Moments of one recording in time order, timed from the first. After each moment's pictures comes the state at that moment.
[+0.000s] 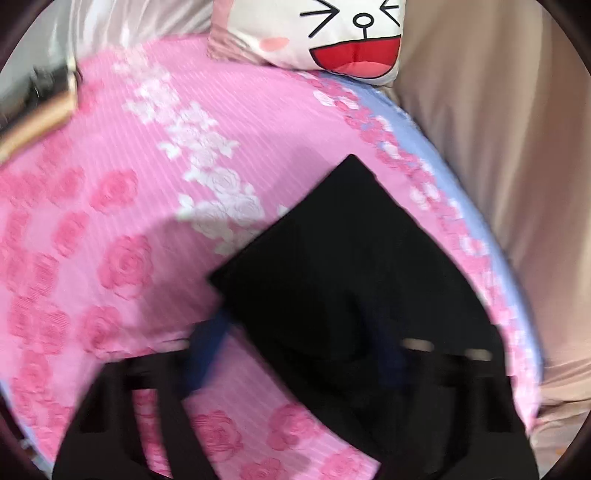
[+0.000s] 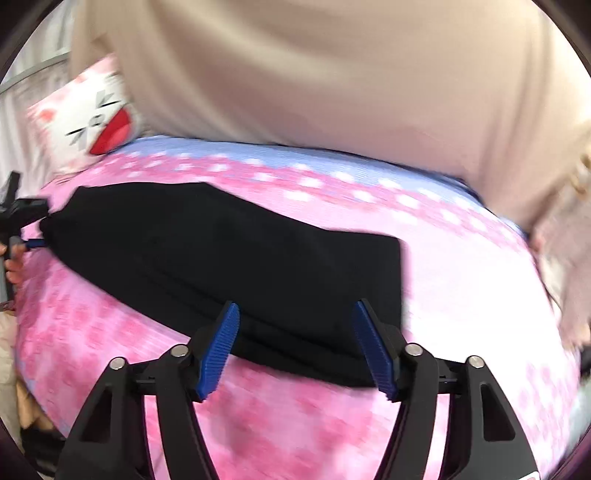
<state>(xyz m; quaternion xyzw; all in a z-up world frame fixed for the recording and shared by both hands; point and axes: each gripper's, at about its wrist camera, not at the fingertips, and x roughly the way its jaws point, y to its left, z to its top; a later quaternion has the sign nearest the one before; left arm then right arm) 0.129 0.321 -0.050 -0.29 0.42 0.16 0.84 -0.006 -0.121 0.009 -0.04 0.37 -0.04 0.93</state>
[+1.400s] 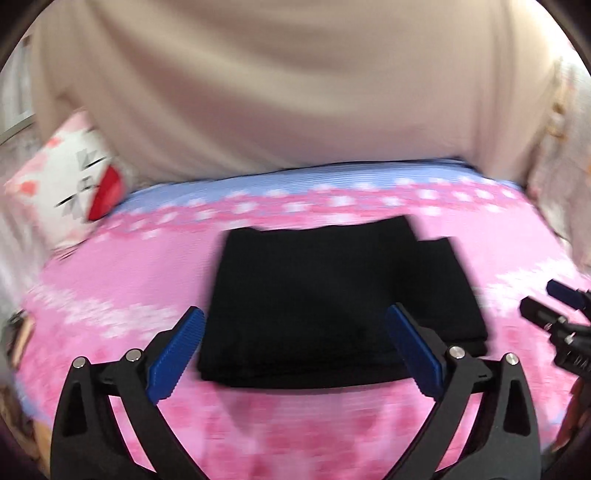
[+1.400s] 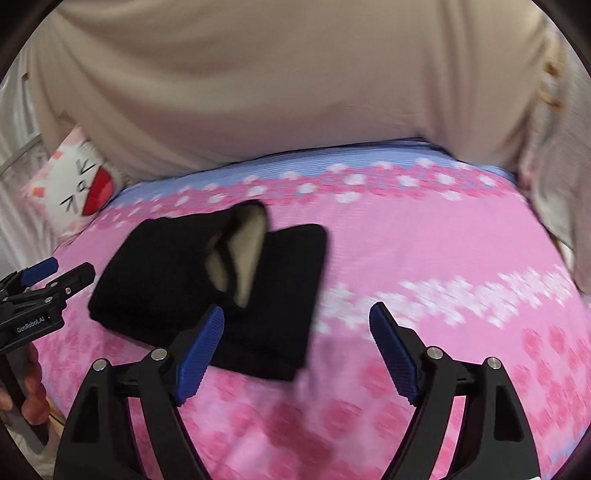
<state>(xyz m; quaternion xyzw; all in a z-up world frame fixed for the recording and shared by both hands) 0.053 -0.035 0.017 0.08 0.34 -0.02 0.94 0.000 -0.231 0.017 0.09 0.36 0.00 0.93</state>
